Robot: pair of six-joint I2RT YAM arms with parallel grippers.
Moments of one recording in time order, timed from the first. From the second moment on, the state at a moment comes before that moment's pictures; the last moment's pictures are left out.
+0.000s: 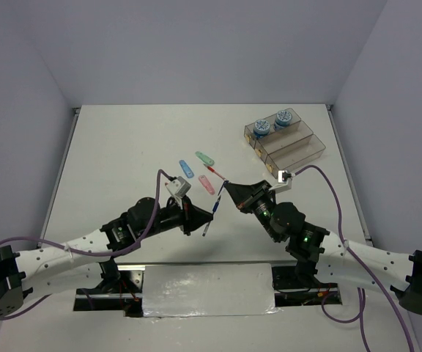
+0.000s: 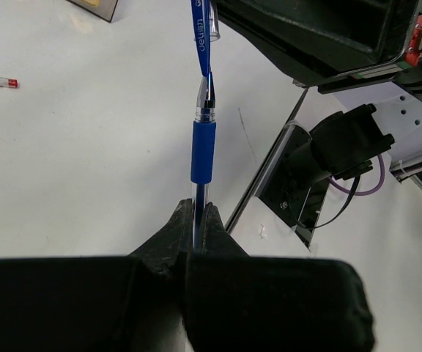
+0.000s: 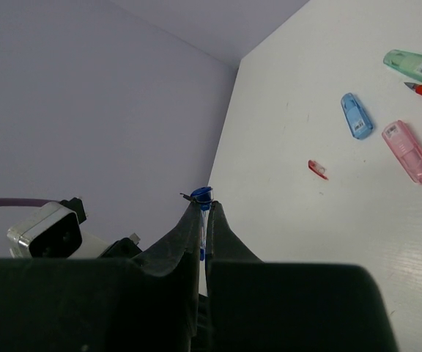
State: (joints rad) left arm -0.99 0.90 0.47 0.28 0.10 -0.53; right arm 1.08 0.71 0.43 0.30 0.59 1.06
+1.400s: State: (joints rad) left arm -0.97 0.91 0.48 0.27 0.09 -0.56; right arm 1.13 0.78 0.35 0.50 0.56 0.97
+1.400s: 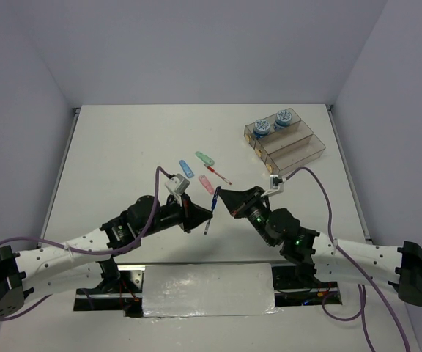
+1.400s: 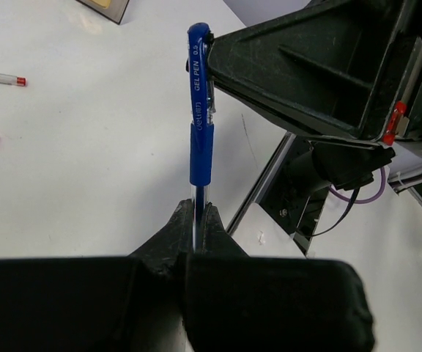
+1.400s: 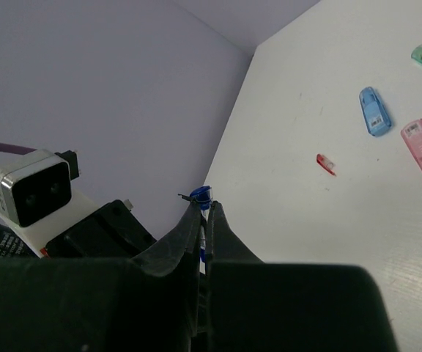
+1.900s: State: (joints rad) left arm -0.97 0.87 0.52 0.19 0.07 -0.57; right arm 1.16 0.88 0.26 0.87 0.53 0.76
